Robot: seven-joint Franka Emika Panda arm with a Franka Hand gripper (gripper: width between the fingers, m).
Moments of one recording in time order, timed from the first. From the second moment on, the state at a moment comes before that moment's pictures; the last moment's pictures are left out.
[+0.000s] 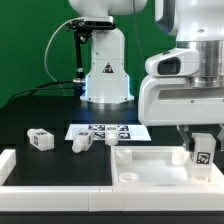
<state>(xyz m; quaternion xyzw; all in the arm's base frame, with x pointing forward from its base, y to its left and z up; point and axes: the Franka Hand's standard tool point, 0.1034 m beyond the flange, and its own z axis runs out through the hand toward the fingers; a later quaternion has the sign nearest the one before) 0.642 0.113 0.078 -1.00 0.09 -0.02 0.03</state>
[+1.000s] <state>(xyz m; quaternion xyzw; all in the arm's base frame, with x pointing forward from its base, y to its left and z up) 0.641 0.113 0.075 -0.81 0.58 0.01 0.06</state>
